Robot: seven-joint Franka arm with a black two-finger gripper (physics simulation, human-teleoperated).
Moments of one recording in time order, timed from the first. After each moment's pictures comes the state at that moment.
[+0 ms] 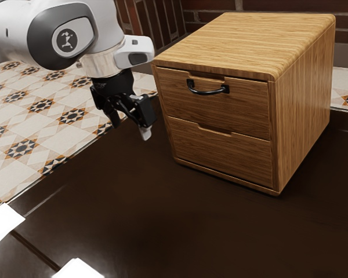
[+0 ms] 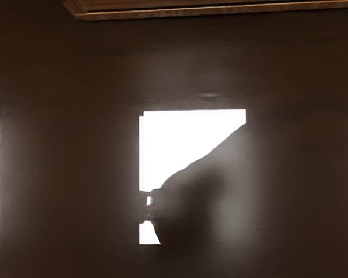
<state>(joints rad) -0.41 0.00 0.41 -1.45 0.06 1.53 0.02</state>
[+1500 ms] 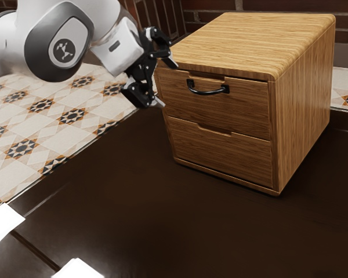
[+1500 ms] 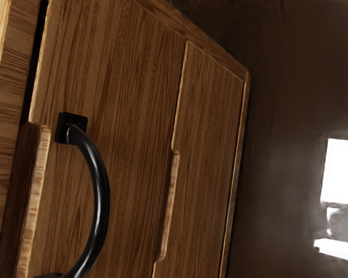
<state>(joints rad) -0.46 -0.07 0.40 -1.55 0.00 2.06 1.37</state>
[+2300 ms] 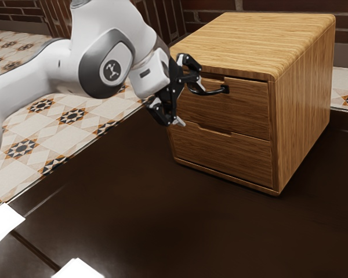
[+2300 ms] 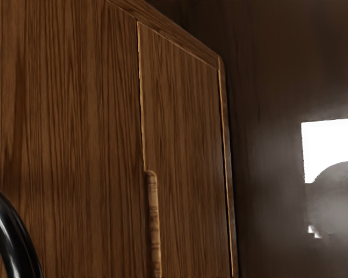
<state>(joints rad) -0.20 0.10 0.18 -1.52 -0.11 2.11 1.63</state>
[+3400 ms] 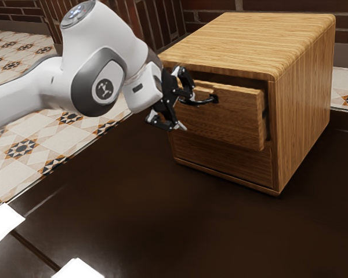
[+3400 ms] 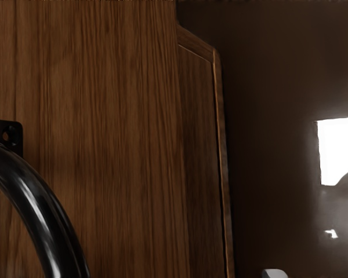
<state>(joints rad) -0.21 0.03 0.18 -1.67 -0.10 2.23 1.64</state>
